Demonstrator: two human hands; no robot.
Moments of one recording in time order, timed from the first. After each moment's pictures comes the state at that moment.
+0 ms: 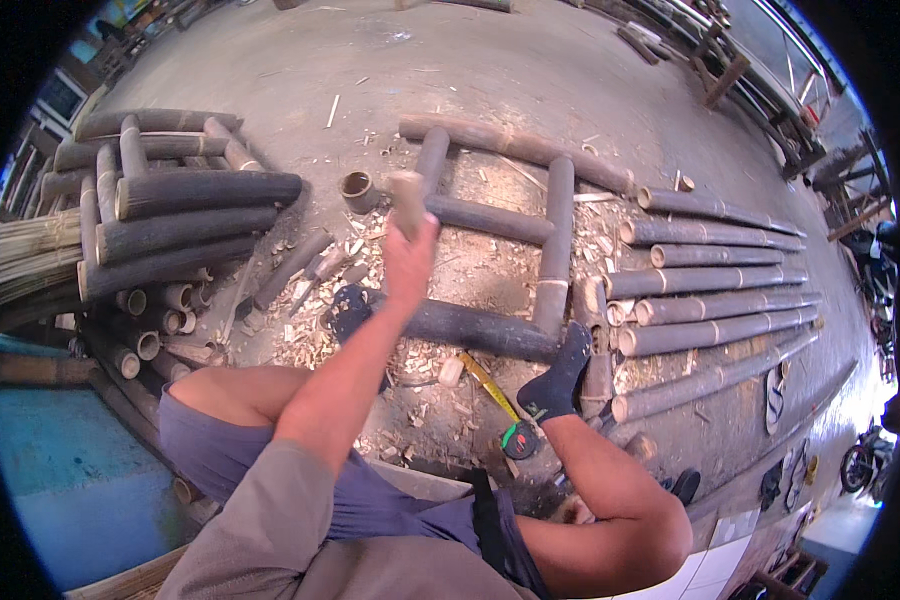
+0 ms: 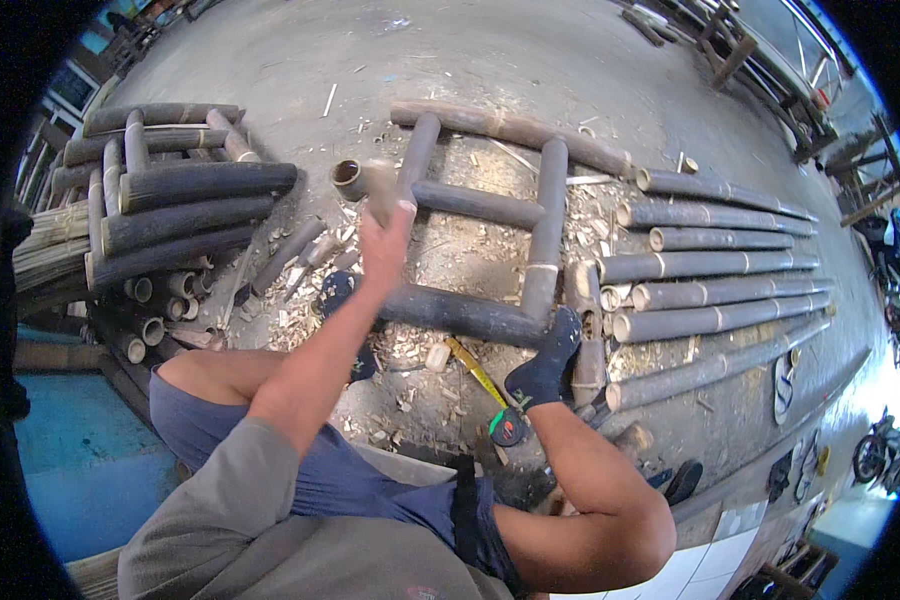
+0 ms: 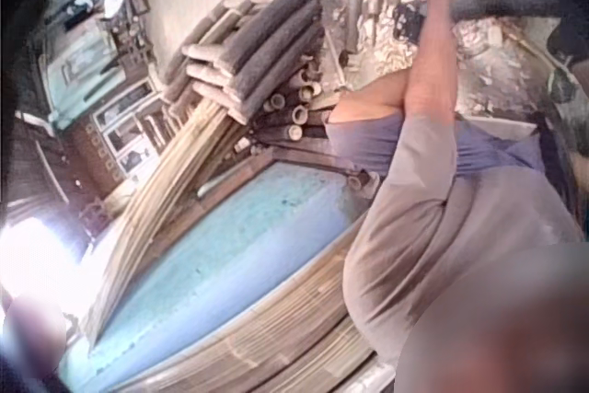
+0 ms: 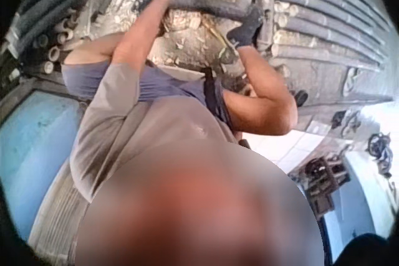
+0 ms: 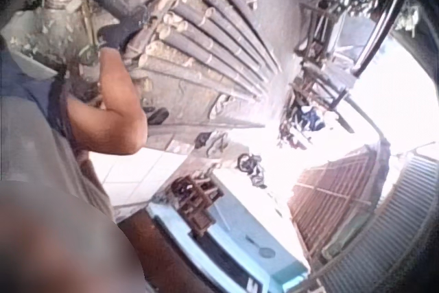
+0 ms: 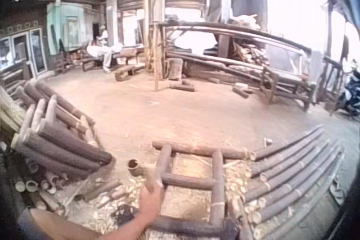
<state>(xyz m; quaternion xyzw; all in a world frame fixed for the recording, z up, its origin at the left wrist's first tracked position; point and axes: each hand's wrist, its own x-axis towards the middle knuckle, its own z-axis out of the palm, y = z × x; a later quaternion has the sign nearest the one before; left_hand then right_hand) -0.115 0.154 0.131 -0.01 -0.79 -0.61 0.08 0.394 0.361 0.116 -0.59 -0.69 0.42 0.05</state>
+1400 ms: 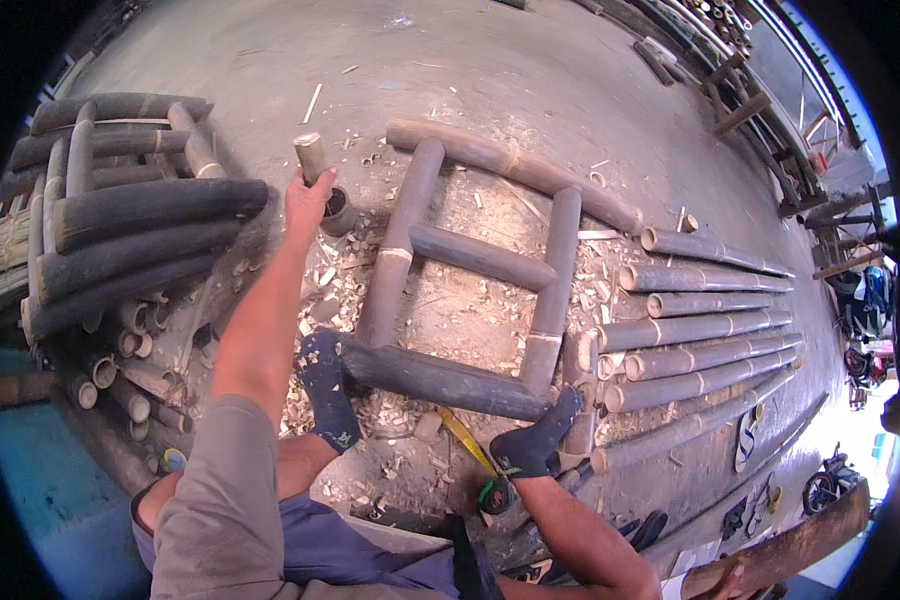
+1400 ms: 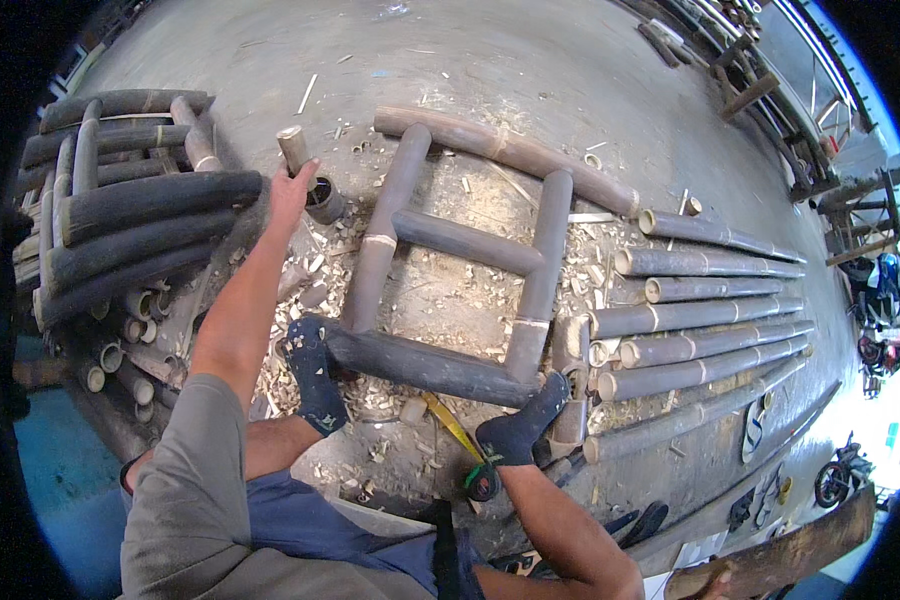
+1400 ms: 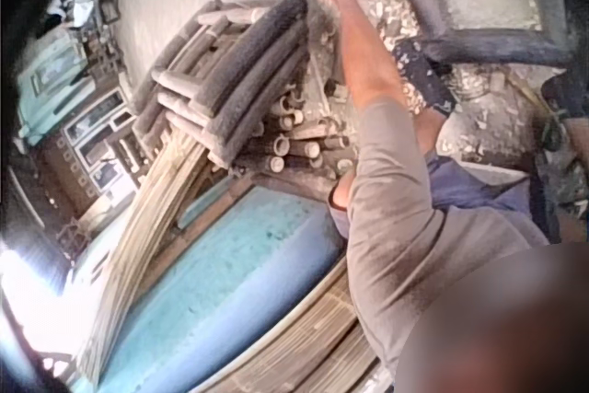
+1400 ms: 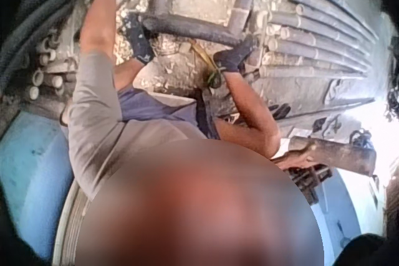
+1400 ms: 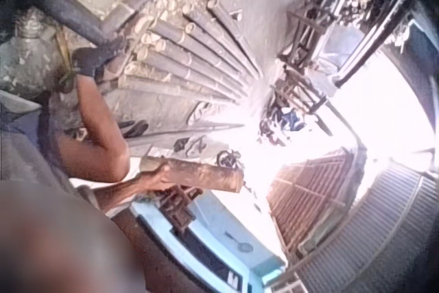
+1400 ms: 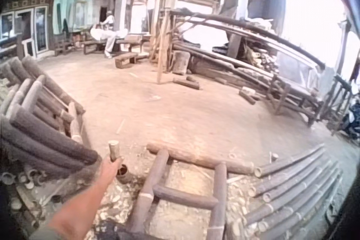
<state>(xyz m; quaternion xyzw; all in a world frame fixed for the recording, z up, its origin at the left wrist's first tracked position) -0.357 0.059 0.053 0.06 -0.82 -0.56 0.05 0.314 0.417 0.311 -0.57 -0.56 0.31 0.52</state>
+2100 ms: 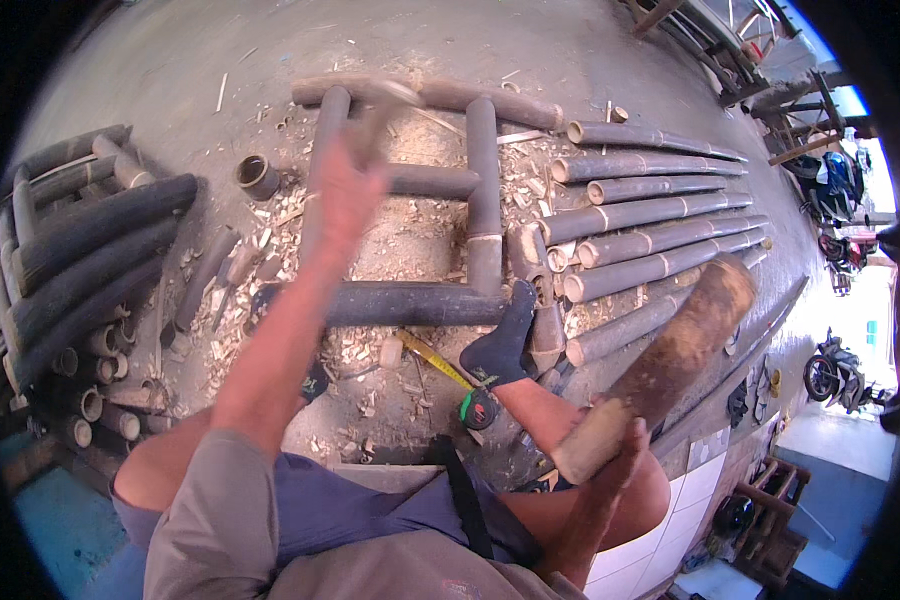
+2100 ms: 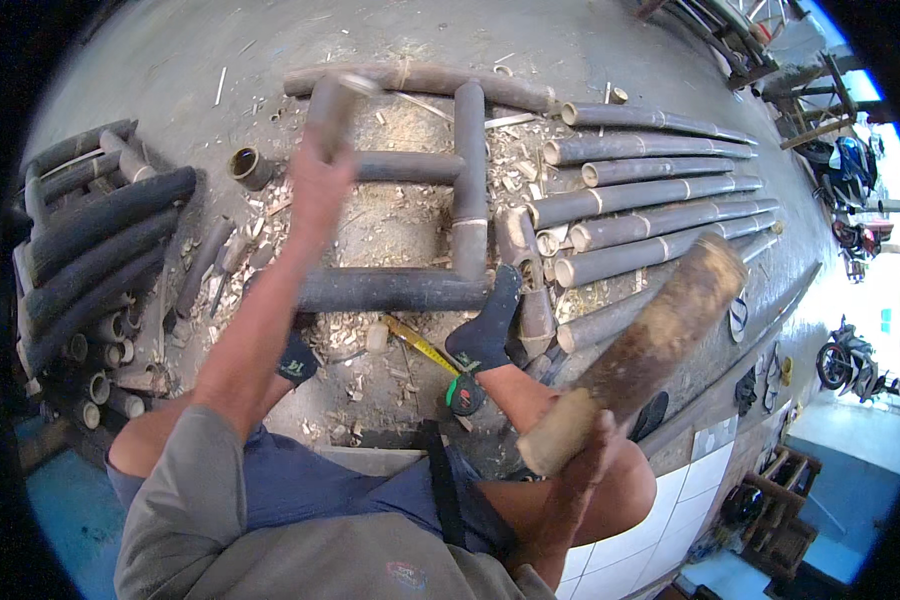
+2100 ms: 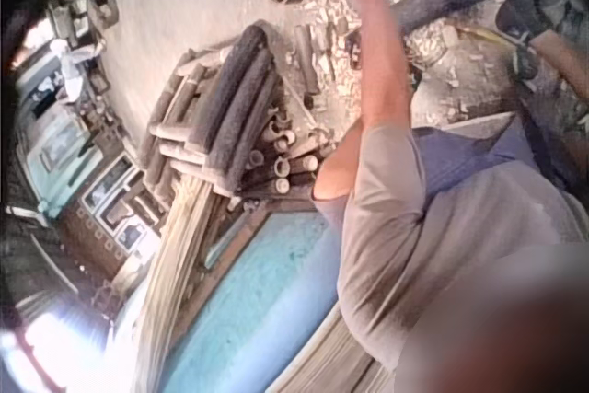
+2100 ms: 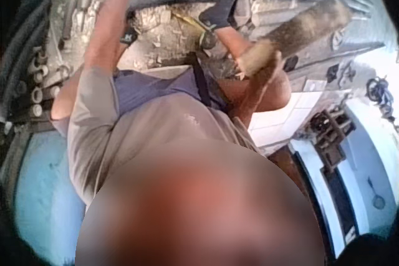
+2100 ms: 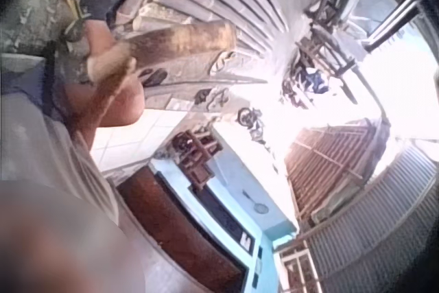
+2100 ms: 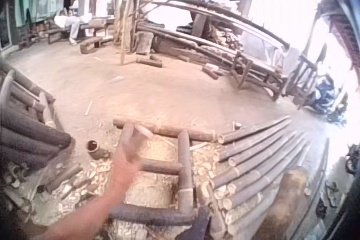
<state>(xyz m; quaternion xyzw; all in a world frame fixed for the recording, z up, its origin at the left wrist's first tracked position) -0.174 0.210 0.128 -0.22 -0.78 -0.57 0.12 0.272 0.331 0.259 -0.44 -0.48 0.70 0.30</state>
